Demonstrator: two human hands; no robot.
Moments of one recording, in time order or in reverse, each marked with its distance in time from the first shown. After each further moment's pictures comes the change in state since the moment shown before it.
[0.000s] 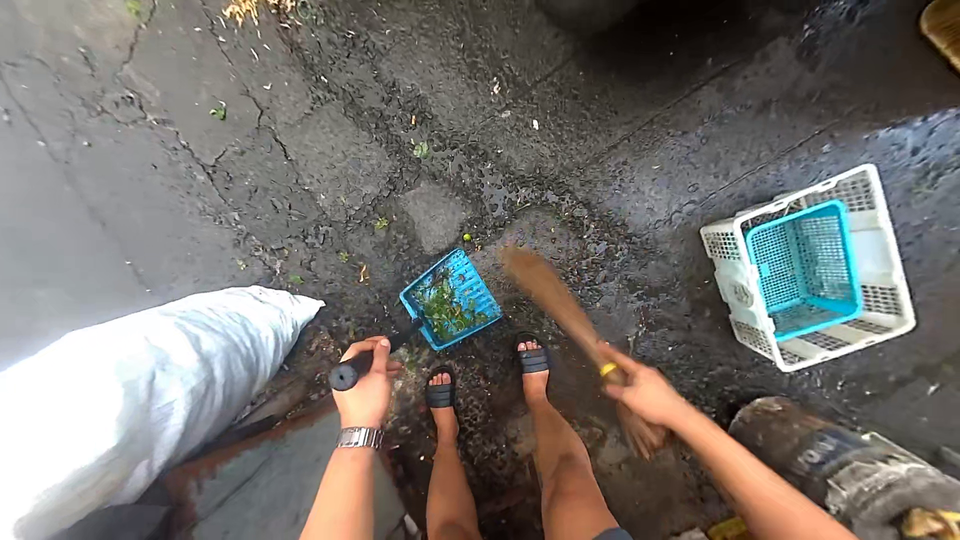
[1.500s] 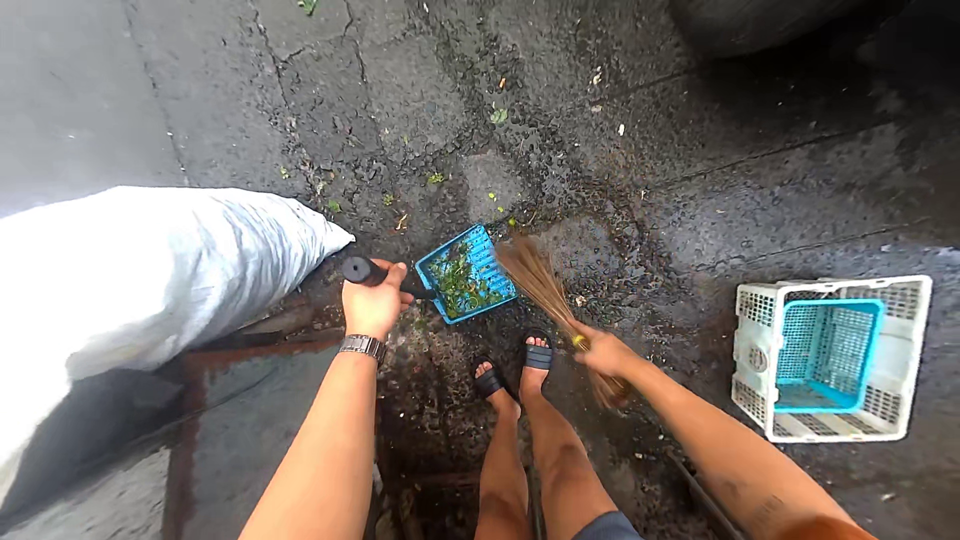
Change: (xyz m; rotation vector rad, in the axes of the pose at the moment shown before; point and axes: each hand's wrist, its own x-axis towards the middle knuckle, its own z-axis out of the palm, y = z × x) left_hand 0.050 0.015 -0.052 -0.040 0.066 -0.283; right_hand 0.100 -0.097 0.039 -0.468 -0.243 -0.065
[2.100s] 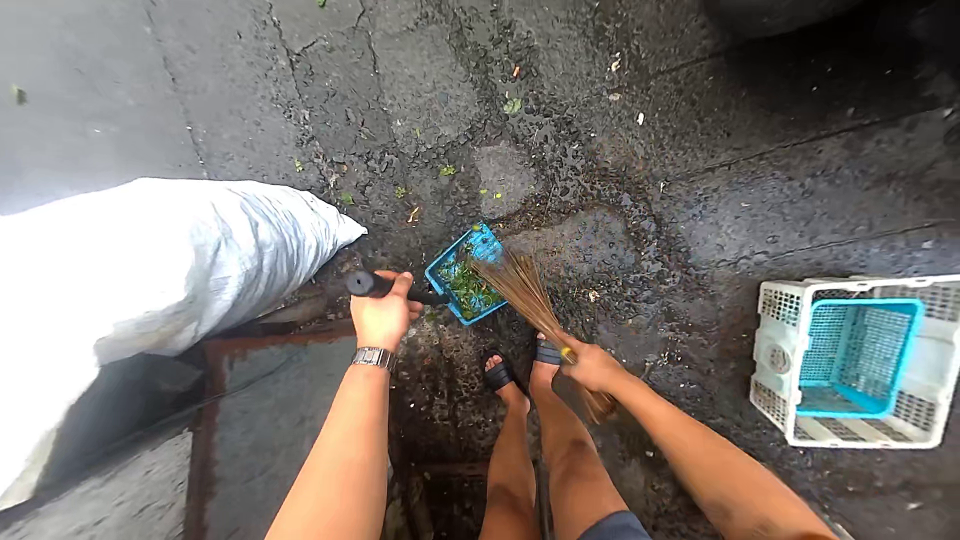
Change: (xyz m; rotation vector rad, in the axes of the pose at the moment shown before) left_hand -0.013 -0.019 -0.006 -0.052 0.055 -0.054; right_hand -0.008 -0.031 0.046 -0.047 -0.046 -0.038
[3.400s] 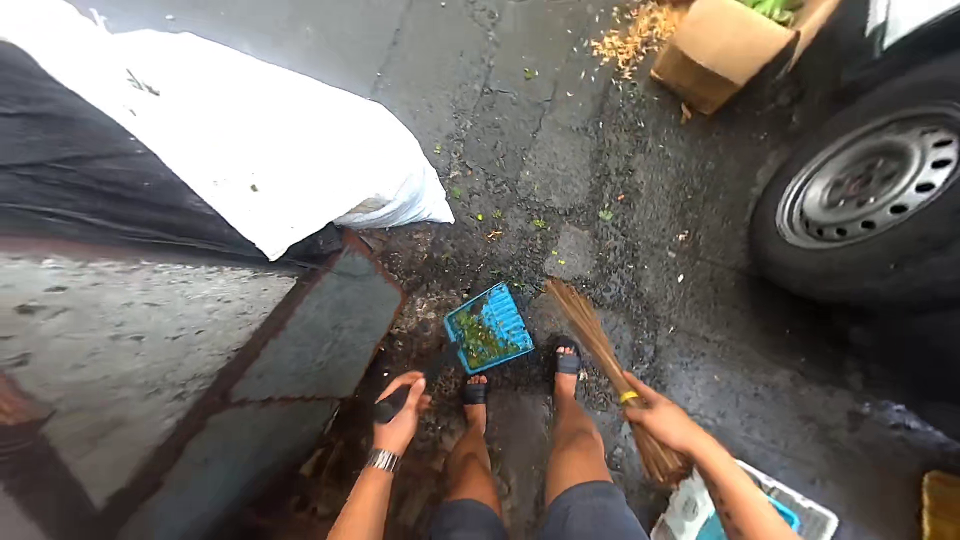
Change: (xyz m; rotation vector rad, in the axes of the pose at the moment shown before) left_hand -0.178 -0.212 -0.104 -0.576 0.228 -0.076; right_hand -0.160 -0.100 -0.105 -0.068 0.100 0.012
